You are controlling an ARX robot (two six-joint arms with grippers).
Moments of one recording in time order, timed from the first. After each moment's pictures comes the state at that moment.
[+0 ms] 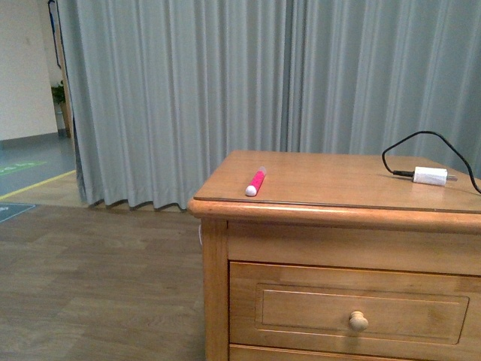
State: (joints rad) left arm 0.00 0.00 0.02 0.00 0.00 0.00; right arm 0.16 1.18 0.36 0.36 0.16 0.16
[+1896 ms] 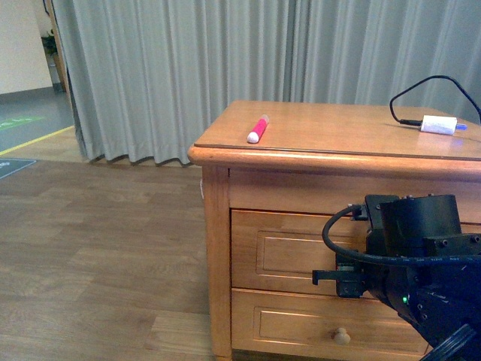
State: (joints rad) left arm 0.00 0.00 0.02 0.00 0.00 0.00; right arm 0.23 2.24 1.04 0.68 0.22 0.13
